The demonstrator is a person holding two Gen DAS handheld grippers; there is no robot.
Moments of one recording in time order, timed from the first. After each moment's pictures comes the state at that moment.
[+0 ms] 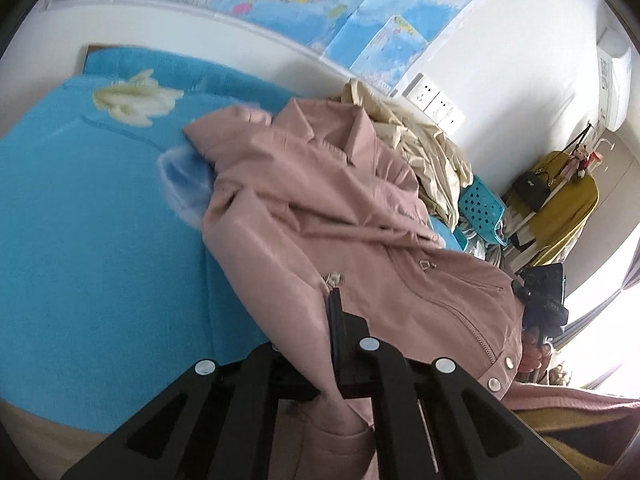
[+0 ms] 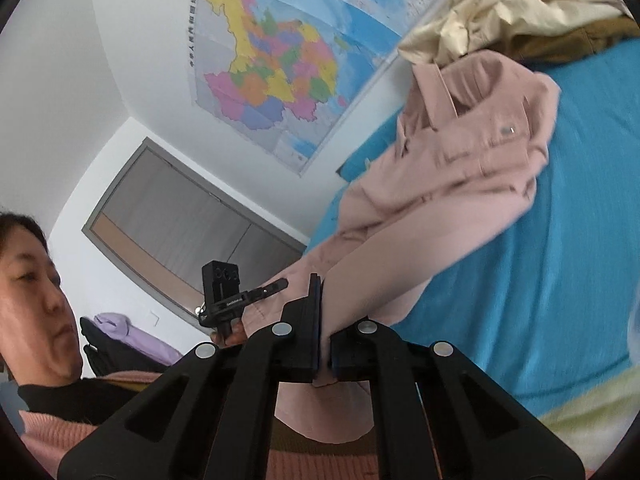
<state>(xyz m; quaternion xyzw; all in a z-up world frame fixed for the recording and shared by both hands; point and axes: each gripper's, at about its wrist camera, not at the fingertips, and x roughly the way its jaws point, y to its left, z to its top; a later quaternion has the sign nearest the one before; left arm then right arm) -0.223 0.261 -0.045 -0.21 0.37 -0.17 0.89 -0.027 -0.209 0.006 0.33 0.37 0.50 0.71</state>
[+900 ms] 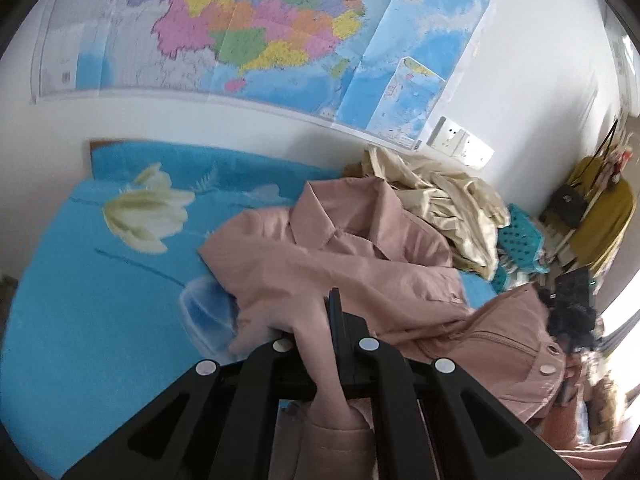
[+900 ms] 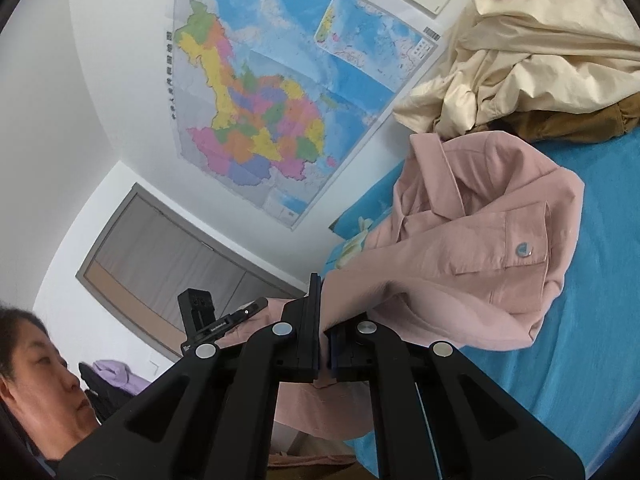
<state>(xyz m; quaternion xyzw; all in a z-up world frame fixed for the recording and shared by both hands) -0.138 0.257 0.043 -0.13 0.34 -0.09 0.93 0.067 -0.196 0.048 0.38 0.34 0.47 0.73</state>
